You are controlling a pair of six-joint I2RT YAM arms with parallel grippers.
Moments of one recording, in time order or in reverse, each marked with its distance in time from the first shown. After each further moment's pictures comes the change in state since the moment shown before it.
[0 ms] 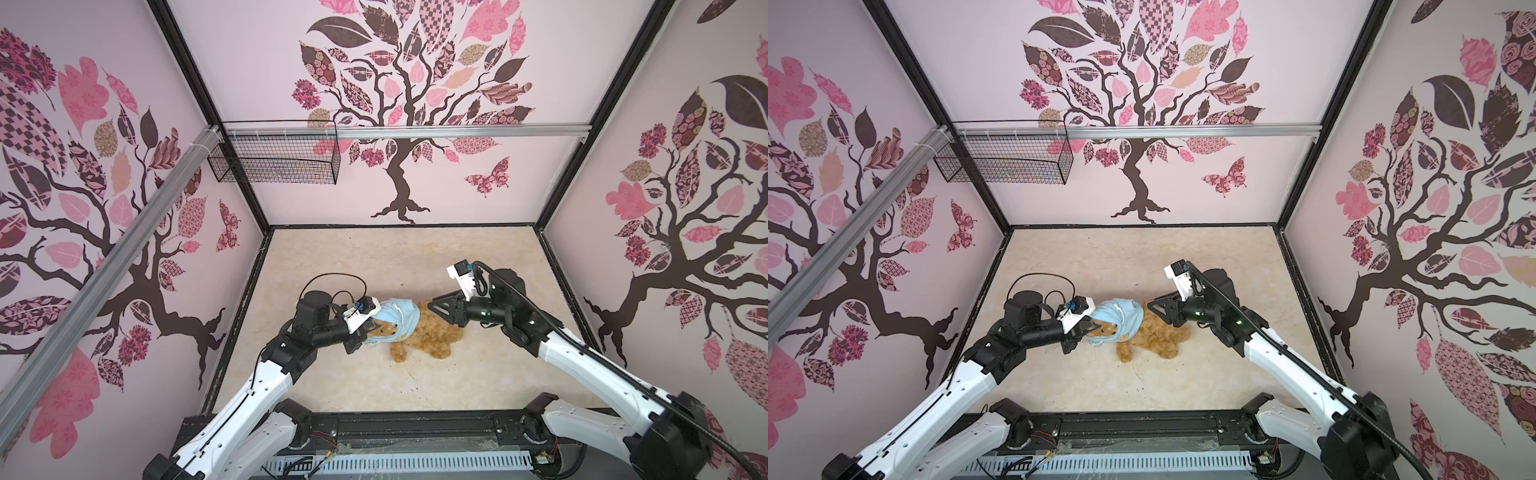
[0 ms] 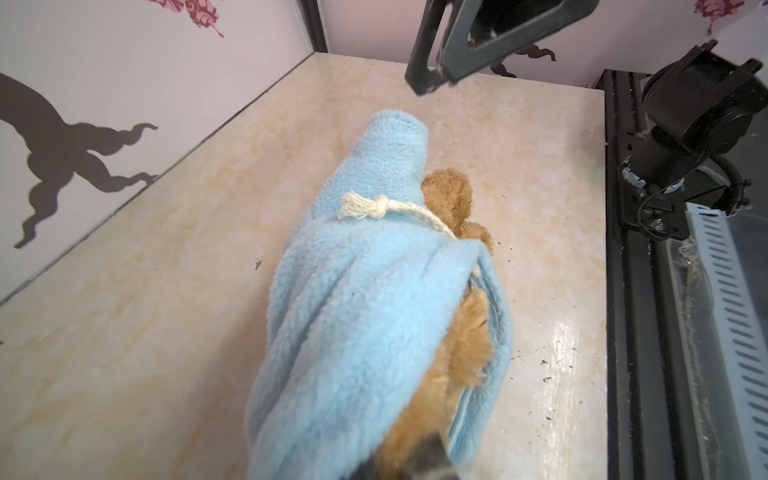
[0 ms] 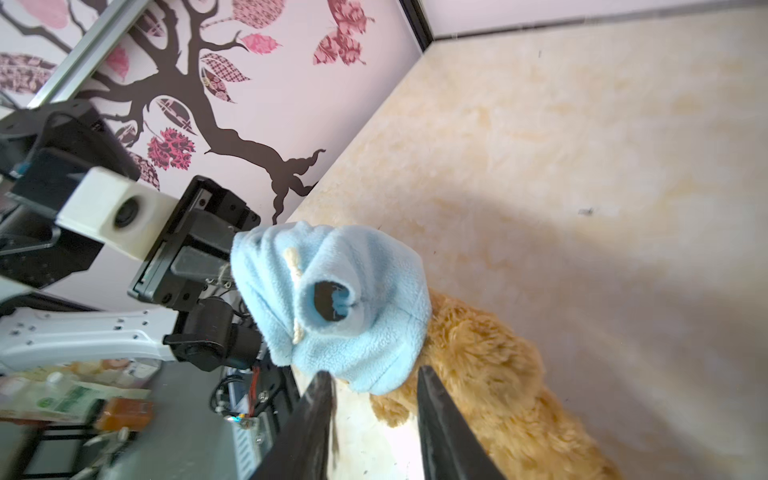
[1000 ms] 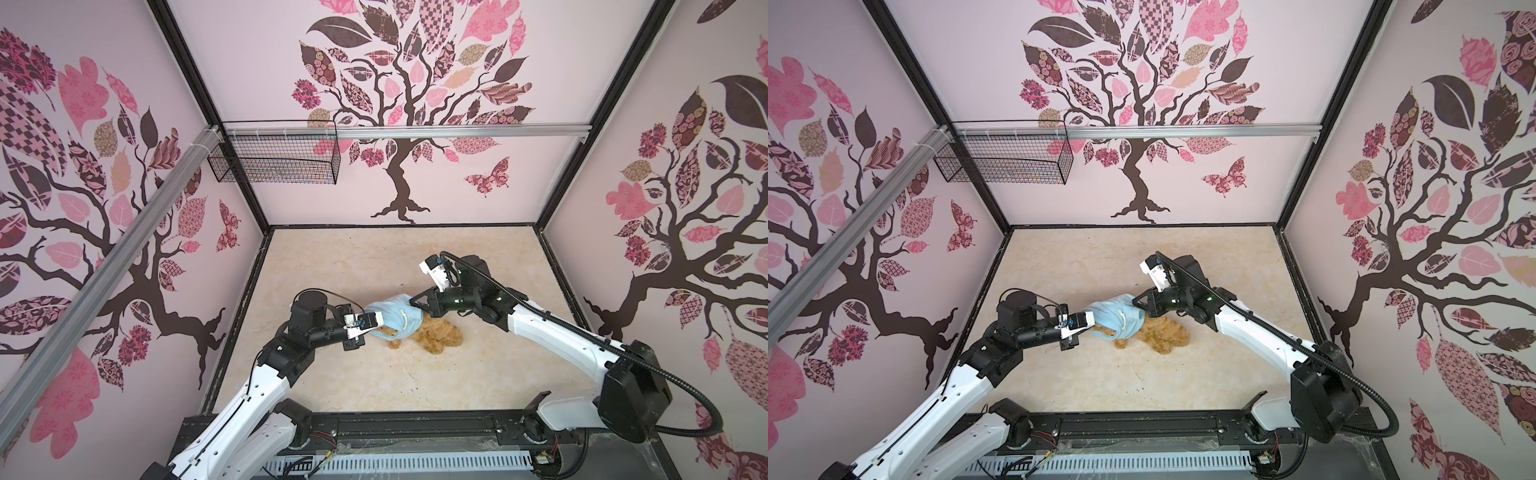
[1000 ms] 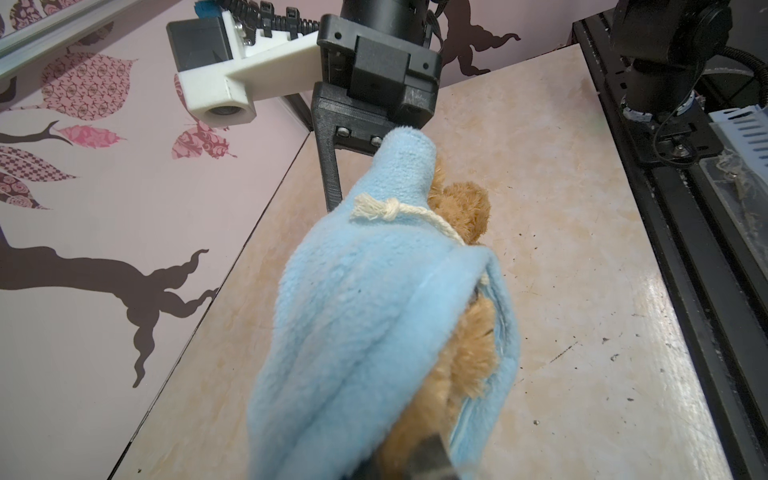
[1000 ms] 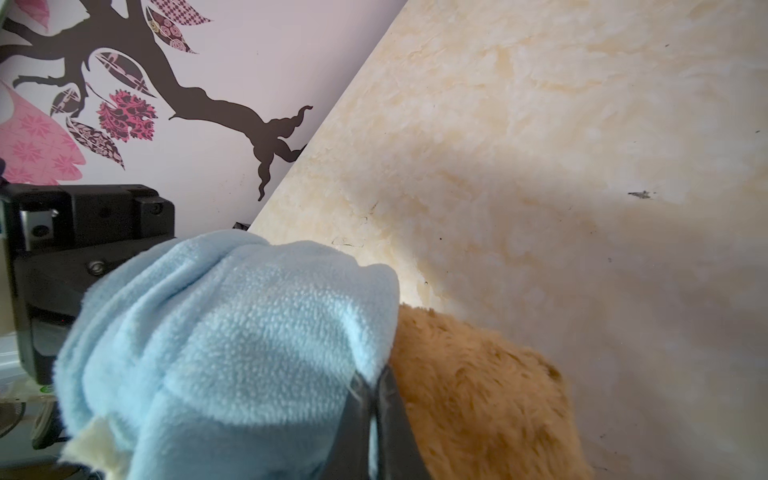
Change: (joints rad) left arm 0.000 -0.040 -0.003 0.044 0.071 0.289; right arm 0.055 0.342 0.204 -0.090 0.024 -0.010
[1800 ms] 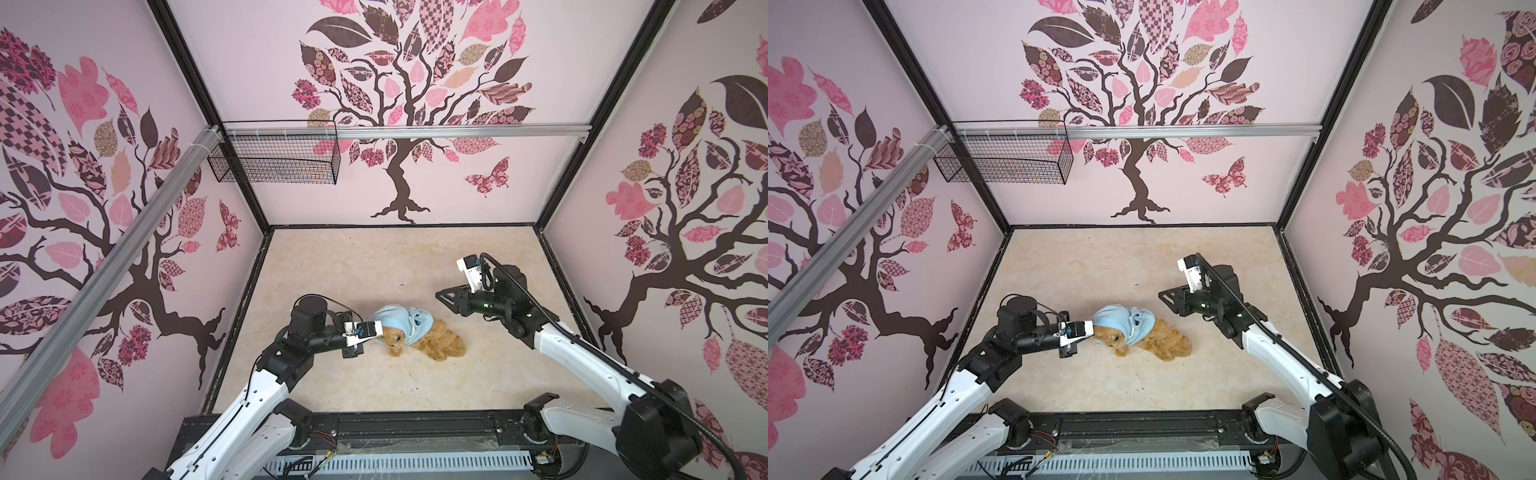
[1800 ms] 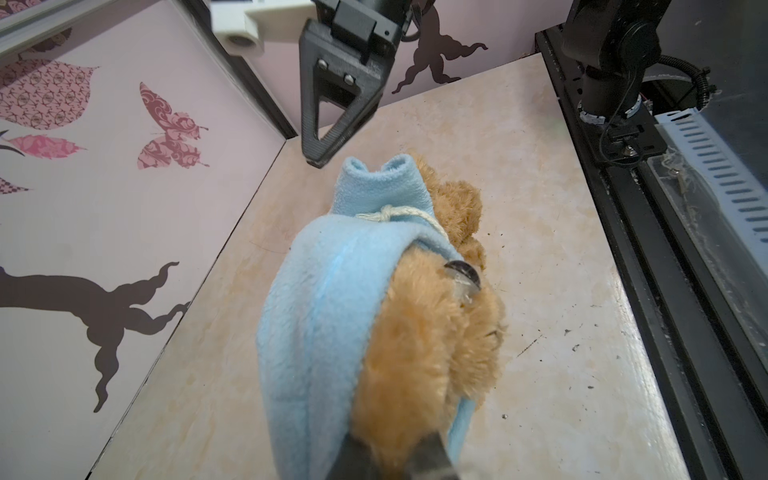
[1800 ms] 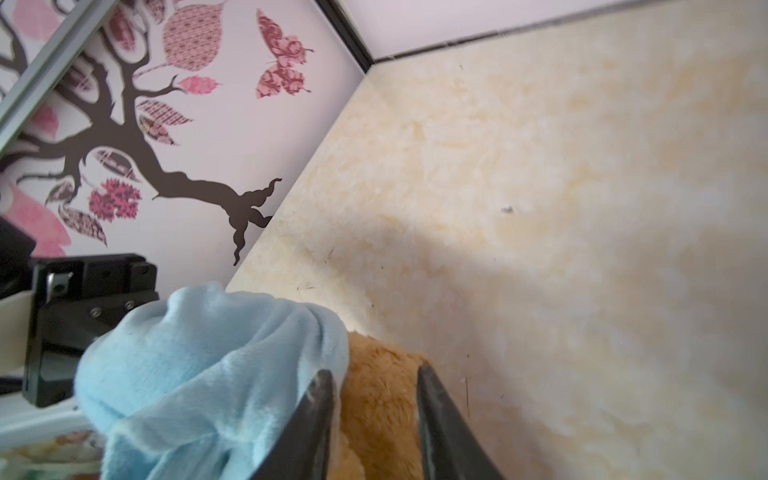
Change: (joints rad) left arm -0.008 -0.038 -0.039 -0.021 0.062 0.021; right arm -0.138 -0.256 -0.207 0.173 0.003 0.017
